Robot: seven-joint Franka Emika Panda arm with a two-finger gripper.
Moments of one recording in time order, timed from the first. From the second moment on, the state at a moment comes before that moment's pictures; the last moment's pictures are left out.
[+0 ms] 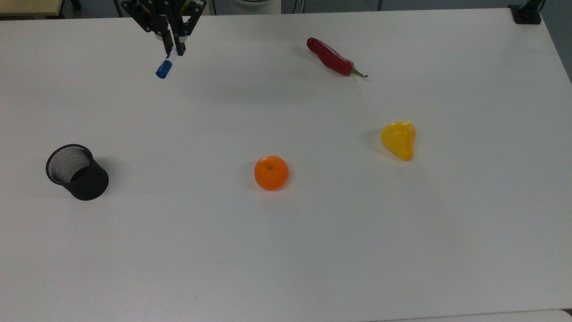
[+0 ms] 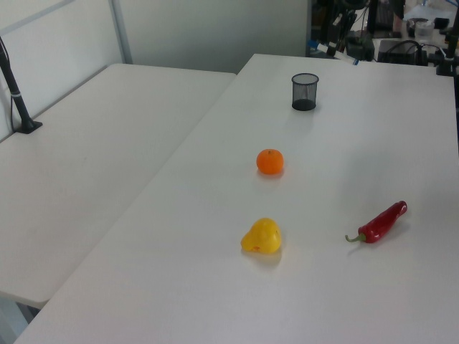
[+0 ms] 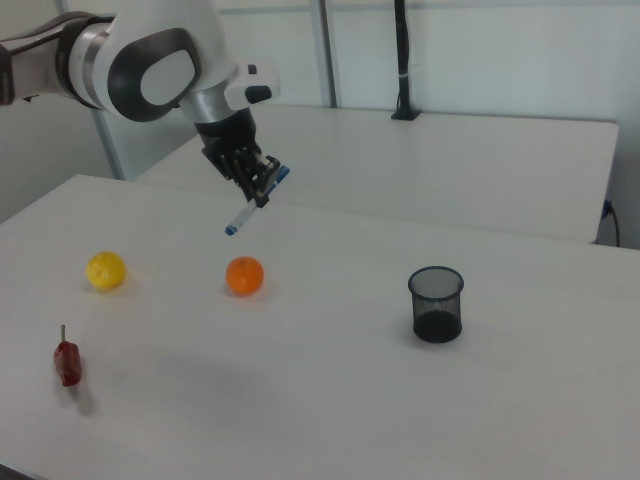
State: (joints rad) arm 0.04 0.01 -0.16 -1.73 0.07 2.01 -0.04
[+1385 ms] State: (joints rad) arm -0.07 0.37 -0.29 -1.77 0.09 3.06 0.03
